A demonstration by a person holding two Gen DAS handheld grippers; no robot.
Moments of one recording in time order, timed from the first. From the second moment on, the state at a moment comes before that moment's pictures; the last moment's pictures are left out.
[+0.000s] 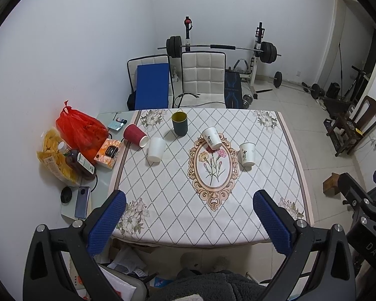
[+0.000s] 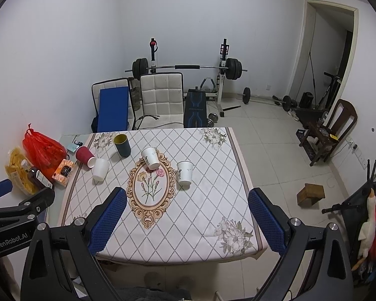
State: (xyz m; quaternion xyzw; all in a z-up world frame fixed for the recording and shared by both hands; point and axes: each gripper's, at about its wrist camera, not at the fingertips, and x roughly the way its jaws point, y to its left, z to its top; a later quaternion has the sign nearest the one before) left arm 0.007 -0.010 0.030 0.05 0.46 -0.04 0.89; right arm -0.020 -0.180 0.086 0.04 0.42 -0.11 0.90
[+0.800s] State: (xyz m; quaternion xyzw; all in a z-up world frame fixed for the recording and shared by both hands) left arm 0.048 -0.037 -0.043 0.05 0.50 0.00 0.87; right arm 0.005 -0.235 -0.001 0.09 0.48 -0.13 0.87
